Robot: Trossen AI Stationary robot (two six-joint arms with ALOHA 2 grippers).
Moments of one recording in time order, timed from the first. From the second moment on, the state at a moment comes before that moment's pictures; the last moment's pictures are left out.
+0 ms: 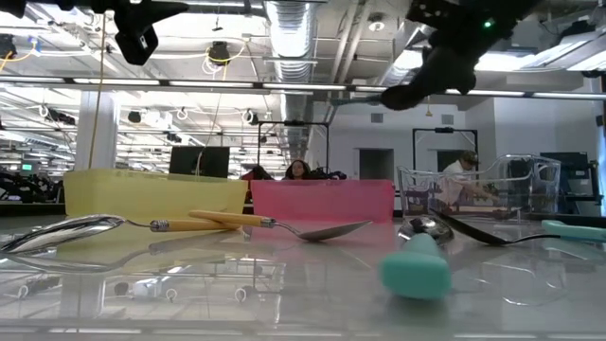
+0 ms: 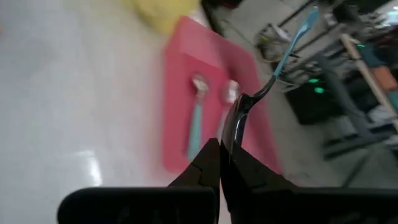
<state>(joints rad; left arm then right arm) -0.16 0.58 0.48 0.03 -0.14 -0.56 0.22 1.29 0.87 -0.42 0.88 -0.01</state>
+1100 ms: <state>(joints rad) -0.16 0.58 0.48 -0.04 -0.15 -0.53 -0.03 1.19 0.84 -1.02 1.03 0.37</state>
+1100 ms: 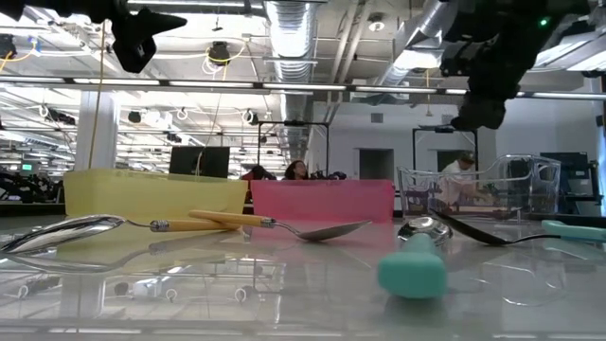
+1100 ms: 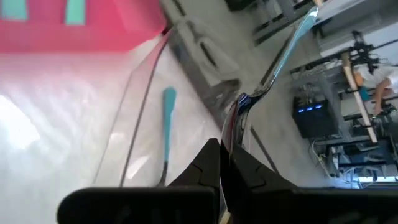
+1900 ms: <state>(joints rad) -0.16 0.58 0.48 -0.07 -0.15 -0.49 -0.16 1.17 0.84 -1.04 0.70 0.40</state>
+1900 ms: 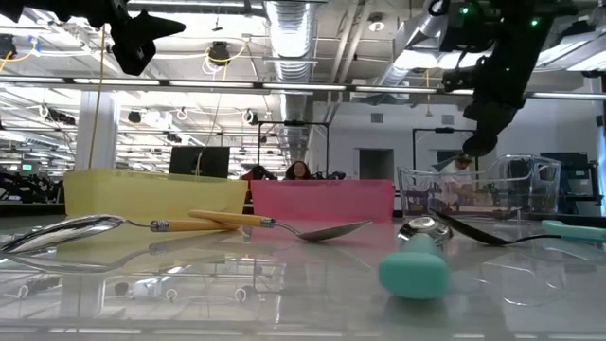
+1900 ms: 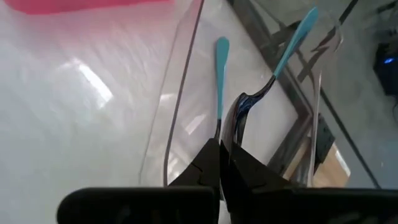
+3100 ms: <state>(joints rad) -0.16 0.58 0.48 -0.08 -0.17 -0.49 -0.39 1.17 0.84 -1.09 0.37 0.33</state>
